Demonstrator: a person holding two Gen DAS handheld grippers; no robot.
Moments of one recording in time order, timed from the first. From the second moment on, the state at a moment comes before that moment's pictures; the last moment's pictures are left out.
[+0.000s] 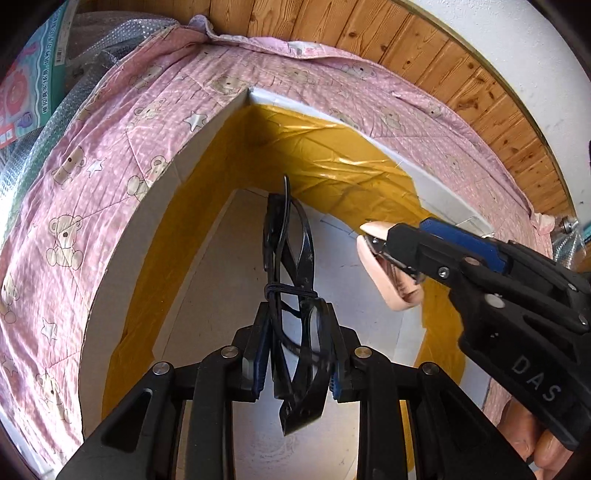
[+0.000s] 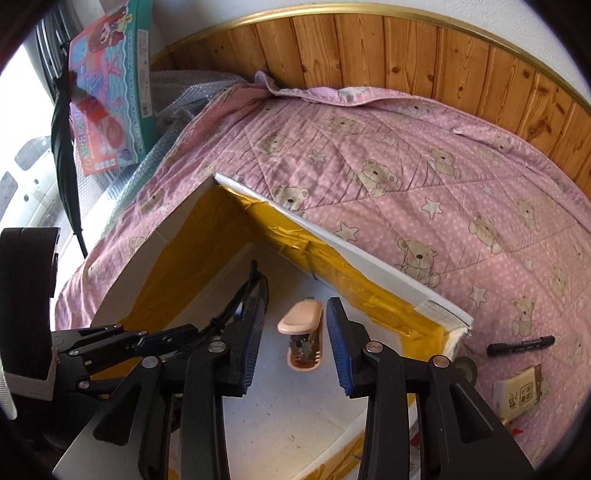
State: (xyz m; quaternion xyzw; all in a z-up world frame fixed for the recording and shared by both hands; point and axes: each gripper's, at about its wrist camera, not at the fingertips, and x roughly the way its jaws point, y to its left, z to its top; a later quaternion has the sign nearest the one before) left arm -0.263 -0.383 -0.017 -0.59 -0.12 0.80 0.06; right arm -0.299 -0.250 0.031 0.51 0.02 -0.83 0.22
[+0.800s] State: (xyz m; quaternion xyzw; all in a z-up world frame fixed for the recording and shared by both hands) left arm -0.117 -0.356 -0.011 -0.57 -0.08 0.82 0.06; right arm -0.134 -0.197 0.037 0.45 -0.05 -0.85 0.26
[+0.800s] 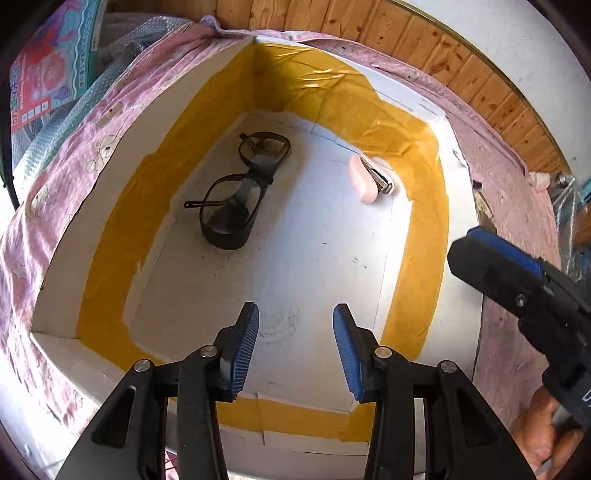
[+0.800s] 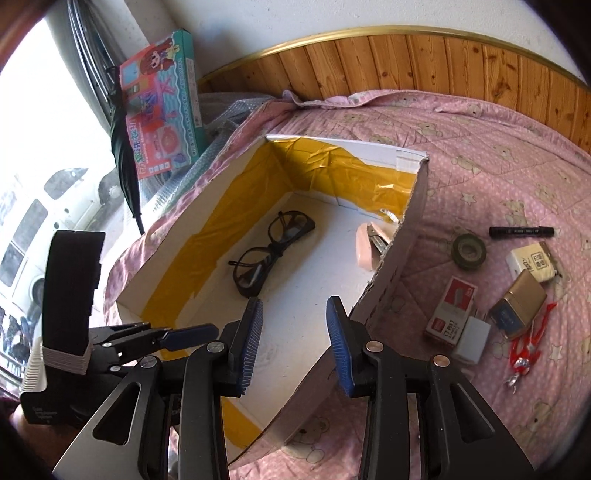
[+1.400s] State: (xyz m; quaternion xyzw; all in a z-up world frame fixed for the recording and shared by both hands) left arm -0.069 -0.295 0.051 -0.52 -0.08 0.85 0.08; right arm -0.067 -0.083 0.030 0.43 -0.19 -0.86 0.21
